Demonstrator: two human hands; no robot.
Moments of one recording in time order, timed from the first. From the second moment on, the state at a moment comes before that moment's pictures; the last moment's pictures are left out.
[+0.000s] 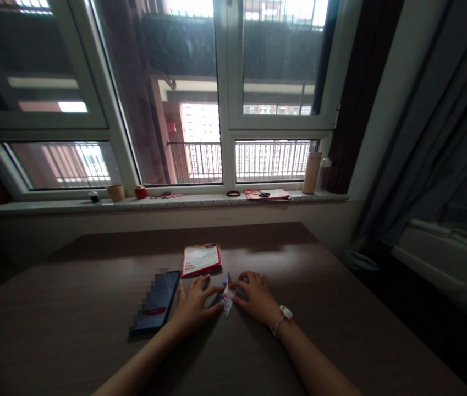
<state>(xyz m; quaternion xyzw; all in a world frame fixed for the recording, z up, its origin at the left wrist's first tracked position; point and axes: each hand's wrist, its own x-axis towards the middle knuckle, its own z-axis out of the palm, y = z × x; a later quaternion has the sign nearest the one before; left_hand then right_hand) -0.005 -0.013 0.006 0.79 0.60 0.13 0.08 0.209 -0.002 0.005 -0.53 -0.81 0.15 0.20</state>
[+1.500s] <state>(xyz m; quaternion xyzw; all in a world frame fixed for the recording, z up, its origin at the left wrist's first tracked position) -0.002 -0.014 0.009 0.78 0.60 0.15 0.07 0.209 -0.004 0.004 -0.53 -0.81 0.15 0.21</state>
